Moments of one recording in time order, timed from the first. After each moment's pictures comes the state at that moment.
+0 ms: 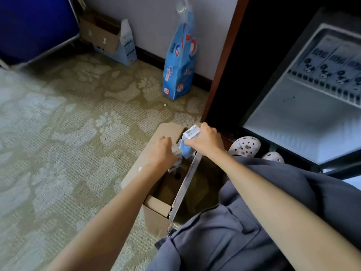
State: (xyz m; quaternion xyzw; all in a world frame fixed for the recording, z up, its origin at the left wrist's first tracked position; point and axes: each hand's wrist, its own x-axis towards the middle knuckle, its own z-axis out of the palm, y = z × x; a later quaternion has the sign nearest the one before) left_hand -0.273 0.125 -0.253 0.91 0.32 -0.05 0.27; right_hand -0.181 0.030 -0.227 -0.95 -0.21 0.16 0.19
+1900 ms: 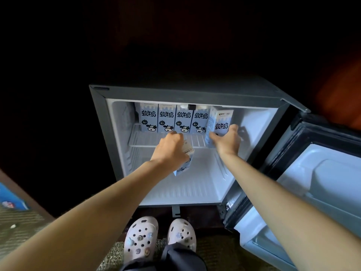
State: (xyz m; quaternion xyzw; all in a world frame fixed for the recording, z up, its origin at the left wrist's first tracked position) left_hand 0.091 -0.128 -0.149 0.96 -0.06 0.01 0.27; right_hand 0.142 -0.278 -0.175 -0.84 0.19 -0.19 0.47
